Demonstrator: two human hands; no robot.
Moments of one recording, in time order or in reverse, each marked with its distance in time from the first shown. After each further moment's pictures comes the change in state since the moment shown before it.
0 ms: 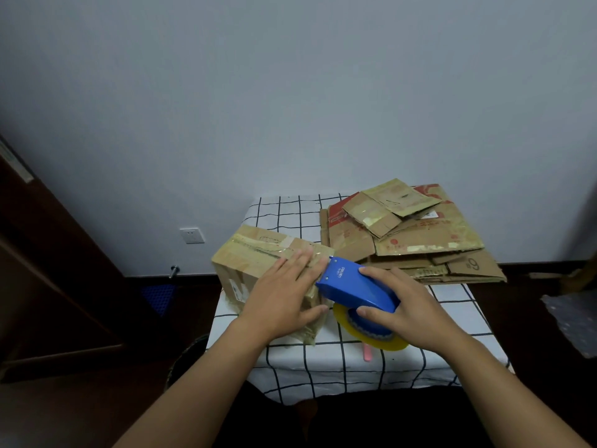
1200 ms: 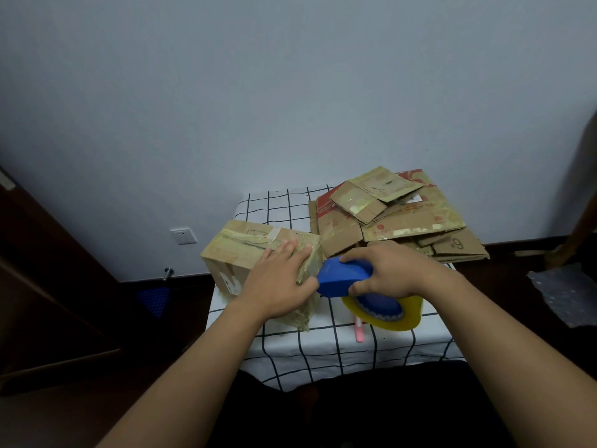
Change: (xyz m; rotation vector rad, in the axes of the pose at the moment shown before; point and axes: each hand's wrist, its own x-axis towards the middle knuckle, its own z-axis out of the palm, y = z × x) left_hand 0.009 0.012 -0.015 -0.184 -0.119 -0.153; right_hand 0.028 -0.042 -0.039 -0.405 -0.321 0.062
